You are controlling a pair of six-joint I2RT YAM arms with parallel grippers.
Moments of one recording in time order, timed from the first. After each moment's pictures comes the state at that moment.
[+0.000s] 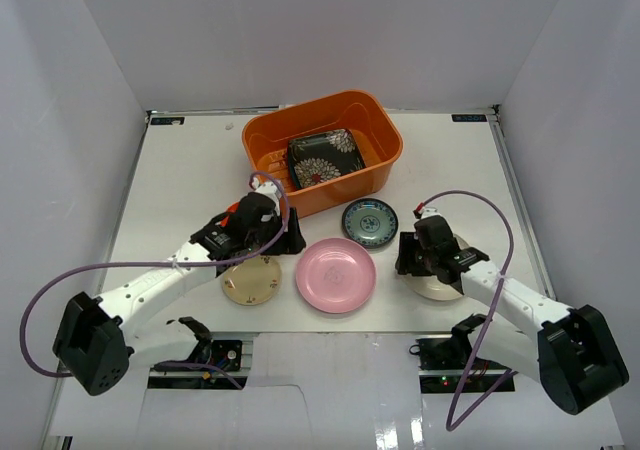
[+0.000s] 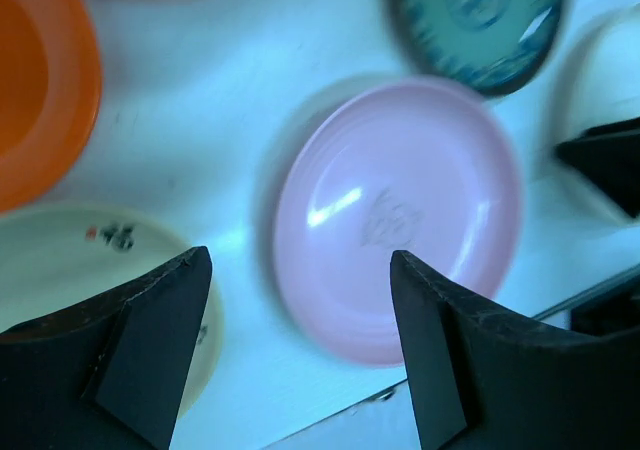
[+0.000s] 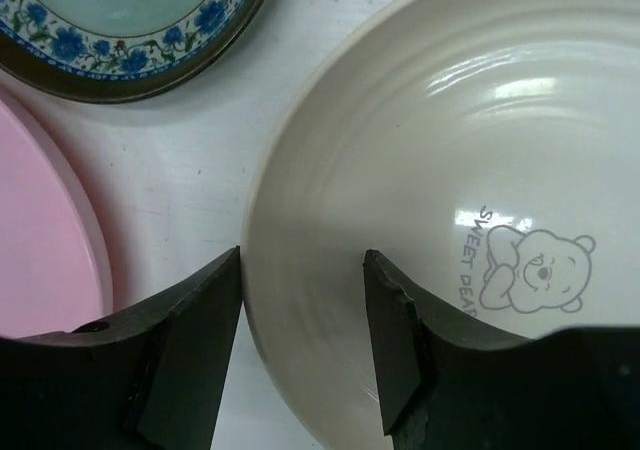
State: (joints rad) left arm -0.67 1.12 0.83 -0.38 -0.01 -0.57; right arm 0.48 1.03 0.42 -0.32 0.03 0.41
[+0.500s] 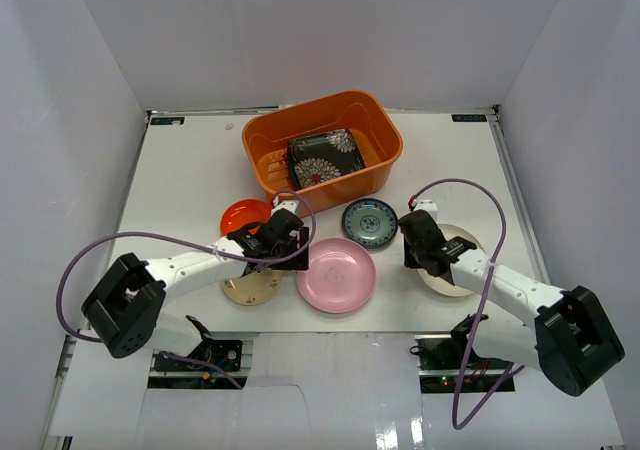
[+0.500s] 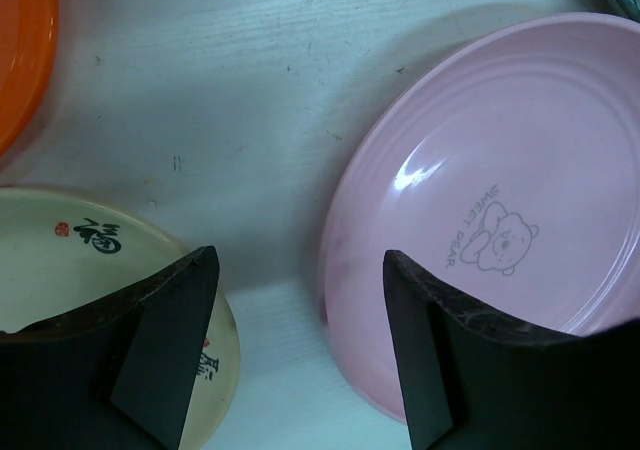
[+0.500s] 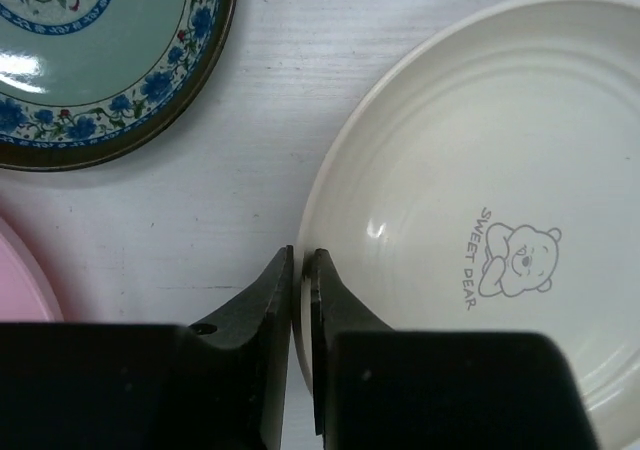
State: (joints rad) left arm -0.80 1.37 0.73 -0.34 -0.18 -0.63; right arm 0.61 1.16 0.54 -0.38 0.34 0.43
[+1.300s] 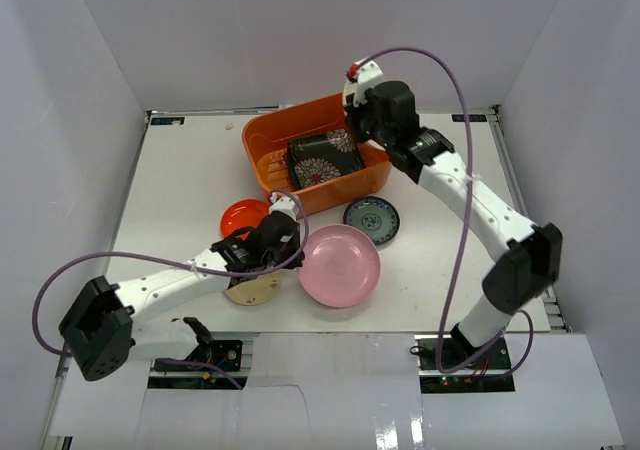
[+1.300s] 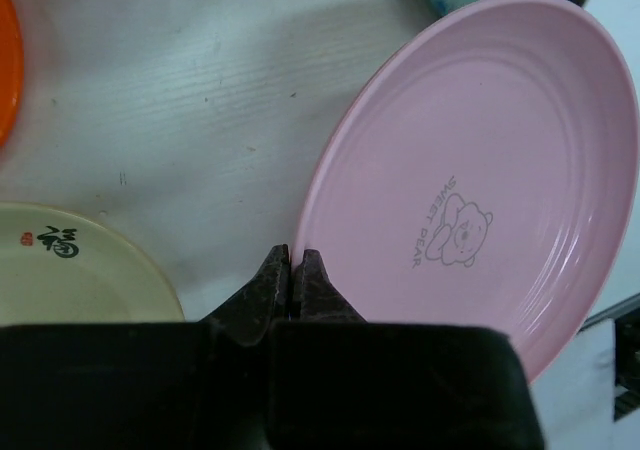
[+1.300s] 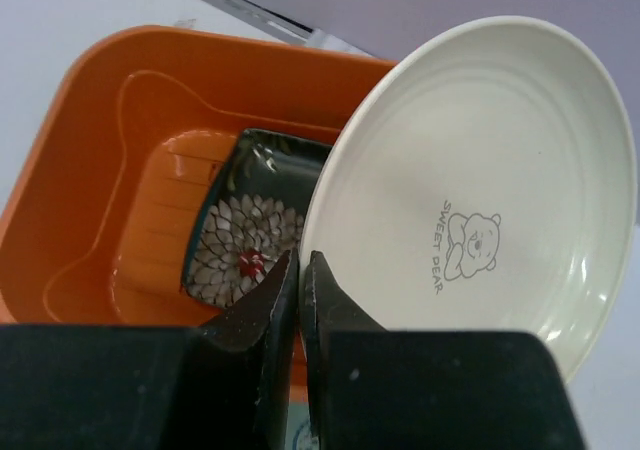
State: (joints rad) left arm -0.86 1.24 0.71 -0.27 -0.18 -0.64; right arm 0.61 1.58 1.57 -0.30 0.09 -0.01
